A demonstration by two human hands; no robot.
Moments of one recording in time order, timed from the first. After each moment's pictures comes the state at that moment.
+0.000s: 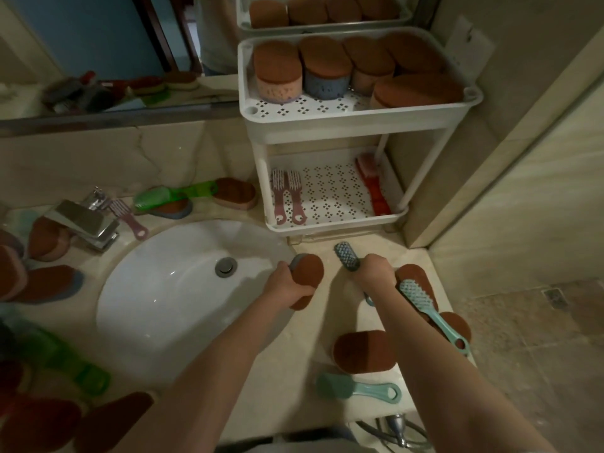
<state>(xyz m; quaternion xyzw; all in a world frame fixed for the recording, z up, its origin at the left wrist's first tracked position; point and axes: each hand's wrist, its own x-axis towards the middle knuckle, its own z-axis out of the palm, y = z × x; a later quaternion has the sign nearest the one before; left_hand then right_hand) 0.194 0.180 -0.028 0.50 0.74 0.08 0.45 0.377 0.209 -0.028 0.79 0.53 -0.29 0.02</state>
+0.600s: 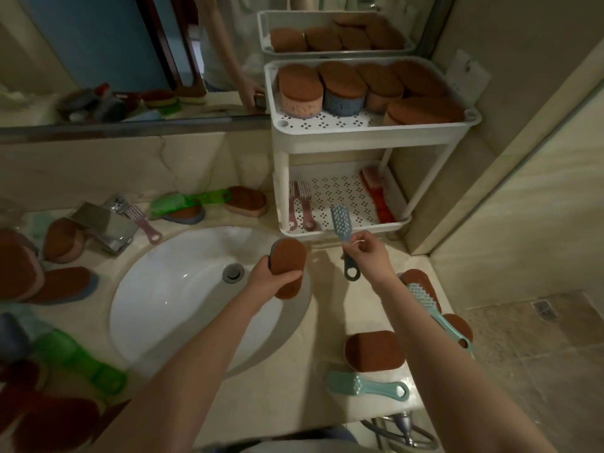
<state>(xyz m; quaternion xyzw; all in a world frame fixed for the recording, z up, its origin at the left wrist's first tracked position) 0.136 0.170 0.001 0.40 0.69 0.27 0.53 0.343 0.197 0.025 0.65 0.45 -0.47 -0.38</state>
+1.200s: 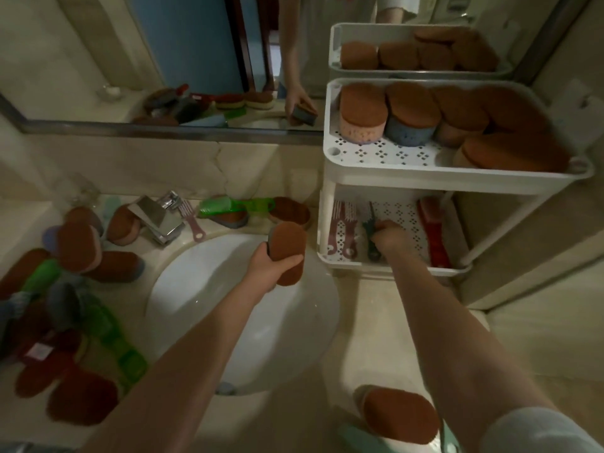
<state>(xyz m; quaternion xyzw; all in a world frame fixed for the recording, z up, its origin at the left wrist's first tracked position) 0.101 0.209 0.038 0.29 0.73 0.40 0.47 0.308 0.343 0.008 0.72 0.57 -0.36 -0.14</state>
